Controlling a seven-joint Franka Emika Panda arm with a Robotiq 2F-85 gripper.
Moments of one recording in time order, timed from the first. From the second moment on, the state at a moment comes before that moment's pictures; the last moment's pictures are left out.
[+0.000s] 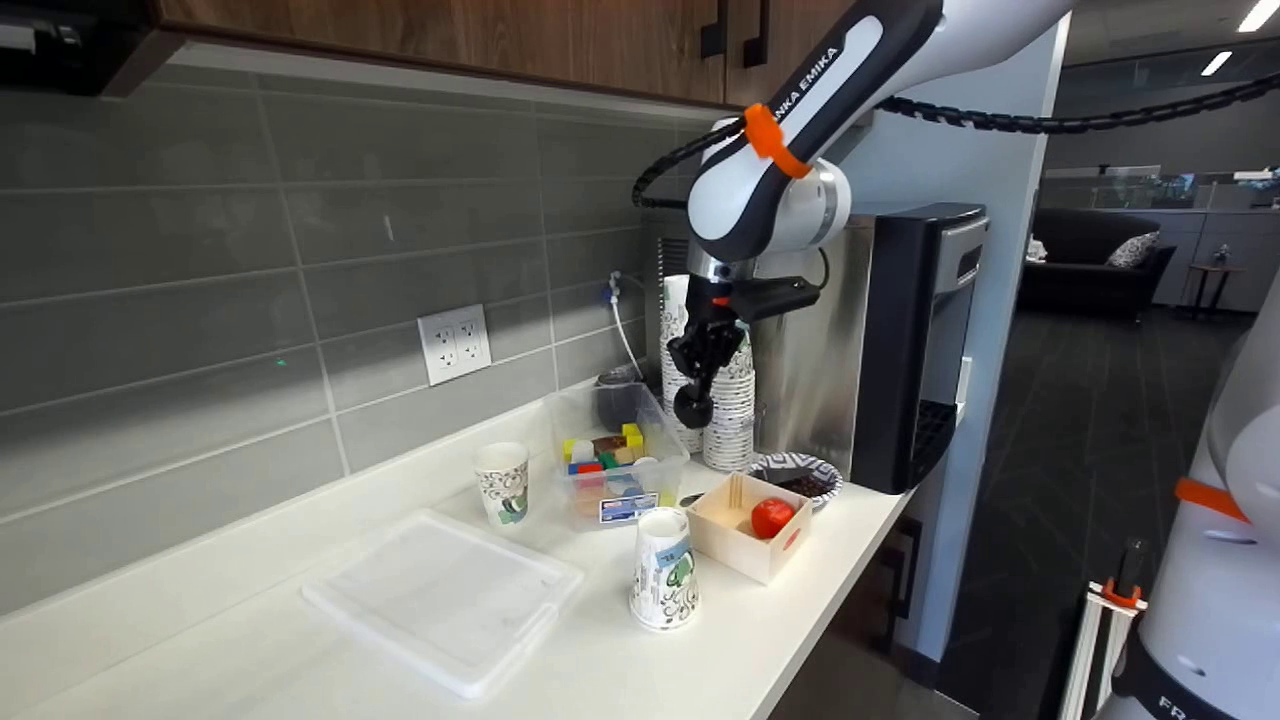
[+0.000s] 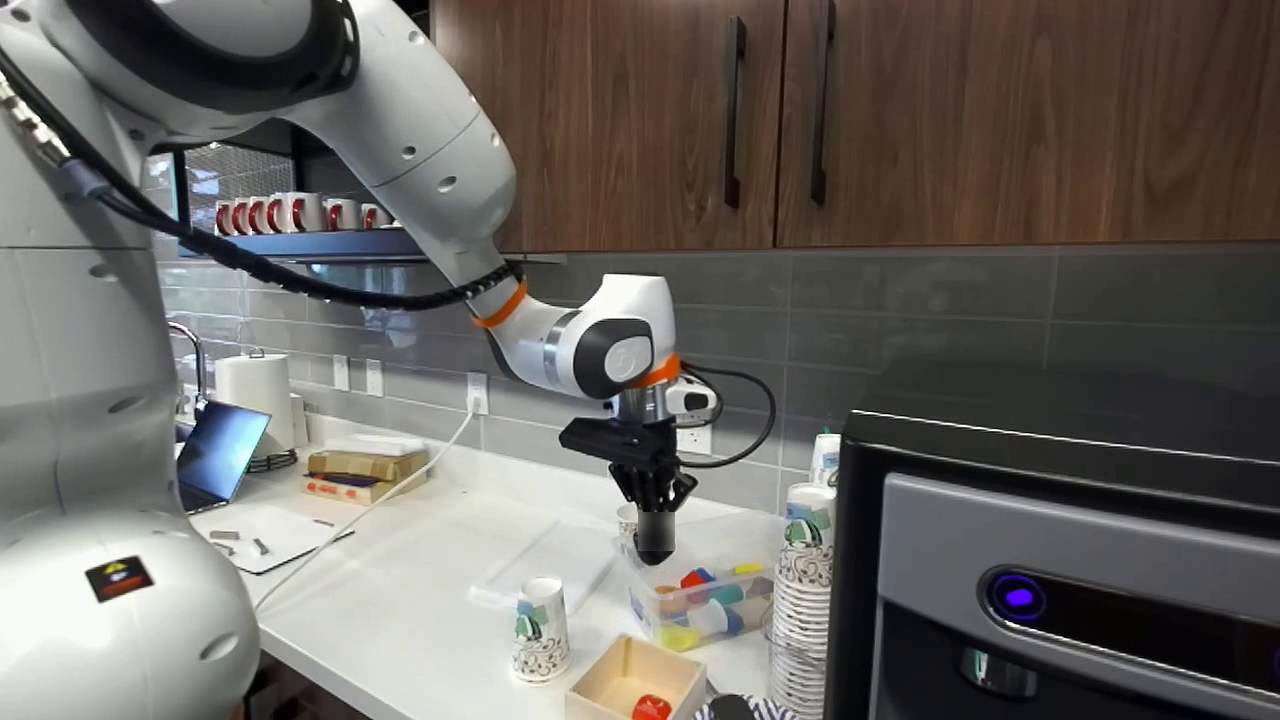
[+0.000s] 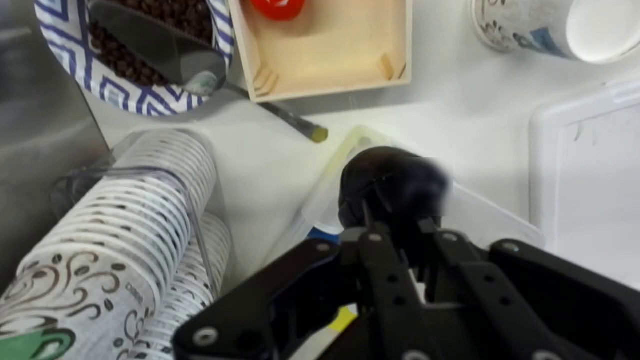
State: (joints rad) arm -0.06 -0.10 -0.05 -2.44 0.03 2.56 -0.09
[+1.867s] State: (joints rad) arm -0.15 0.05 0.03 -2.45 0.07 2.73 -0.20
